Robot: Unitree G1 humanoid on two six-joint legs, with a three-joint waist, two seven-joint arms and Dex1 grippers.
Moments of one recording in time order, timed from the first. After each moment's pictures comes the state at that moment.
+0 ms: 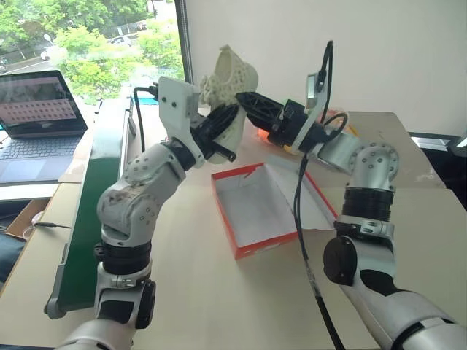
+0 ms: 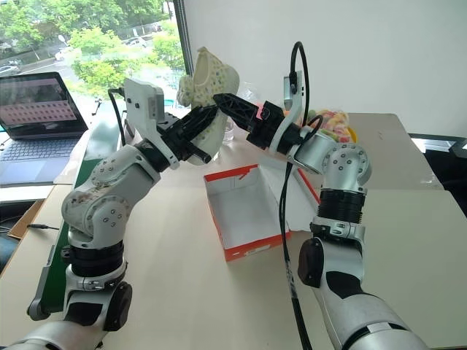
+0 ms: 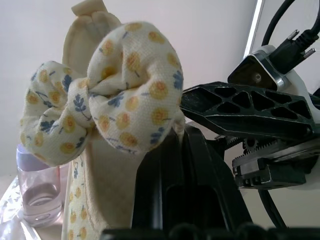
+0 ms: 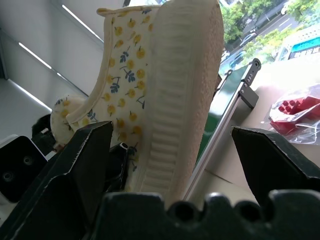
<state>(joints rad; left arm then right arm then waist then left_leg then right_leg) -0.70 0.23 0.04 -0.38 -0.55 0.75 -0.28 -1.03 -0.18 -0.42 0.25 0.92 1.14 0.41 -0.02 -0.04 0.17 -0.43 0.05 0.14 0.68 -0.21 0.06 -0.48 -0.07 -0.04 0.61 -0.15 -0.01</state>
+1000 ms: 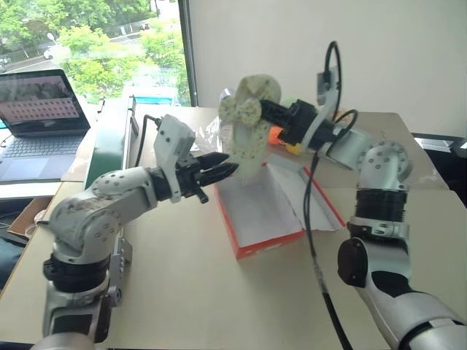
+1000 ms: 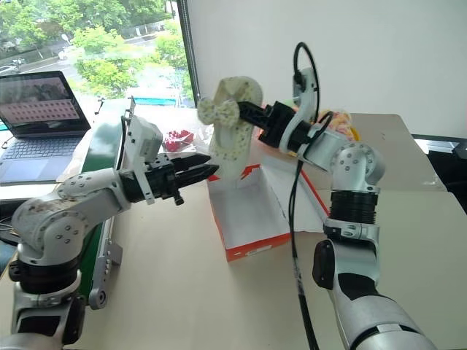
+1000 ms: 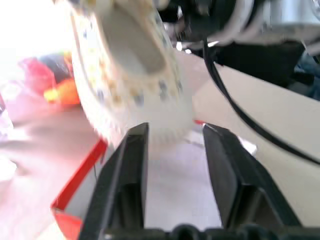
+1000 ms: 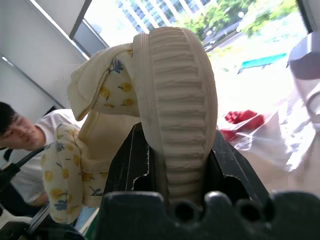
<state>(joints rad) -0.58 0.63 0.13 -0.51 -0.90 1.07 -0.57 -1.01 -0.33 -0.26 0.25 0.75 0.95 0.43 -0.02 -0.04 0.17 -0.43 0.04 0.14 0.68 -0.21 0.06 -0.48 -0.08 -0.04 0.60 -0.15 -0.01</state>
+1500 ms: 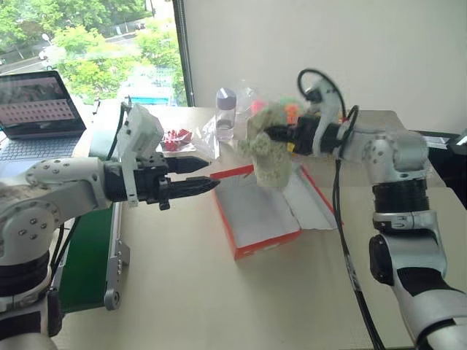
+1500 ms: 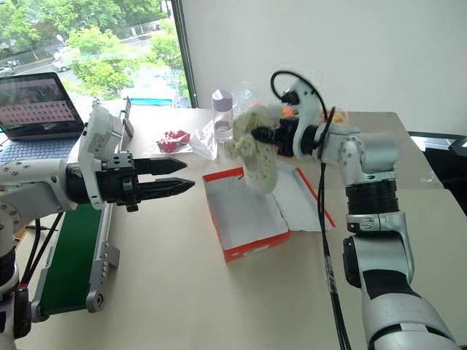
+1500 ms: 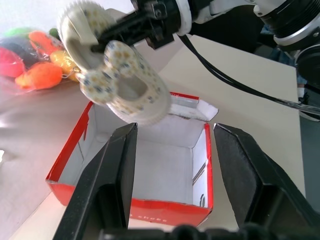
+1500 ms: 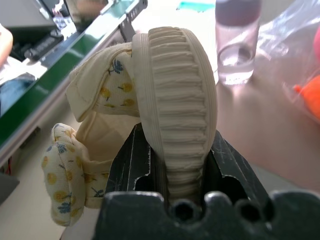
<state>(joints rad) -0.56 0.88 0.19 -0.53 -1.02 1.11 -0.67 -1.00 -0.49 0.07 0.30 0.53 1.04 0.63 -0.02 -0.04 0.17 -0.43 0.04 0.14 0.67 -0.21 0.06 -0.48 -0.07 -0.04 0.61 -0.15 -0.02</state>
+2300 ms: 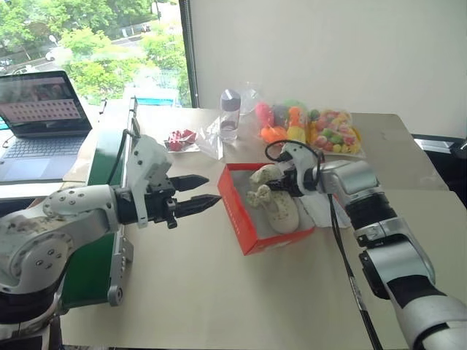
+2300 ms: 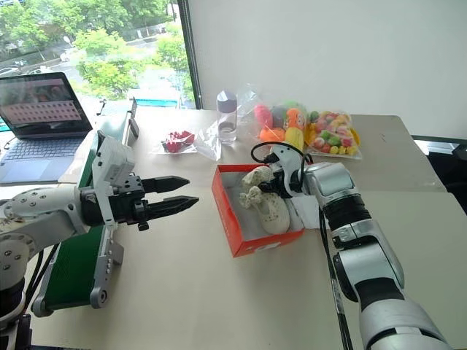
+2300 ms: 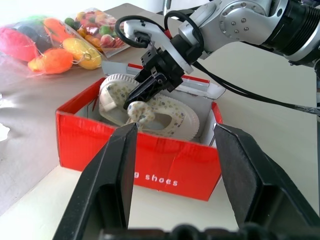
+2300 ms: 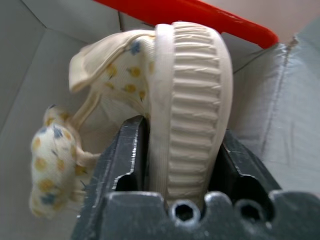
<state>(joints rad) -0.41 0.82 0.21 -0.66 -1.06 1.07 -0.52 -0.97 -0.45 0.27 0.57 0.22 0.89 0.70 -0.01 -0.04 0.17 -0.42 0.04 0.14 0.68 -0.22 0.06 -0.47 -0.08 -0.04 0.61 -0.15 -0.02</state>
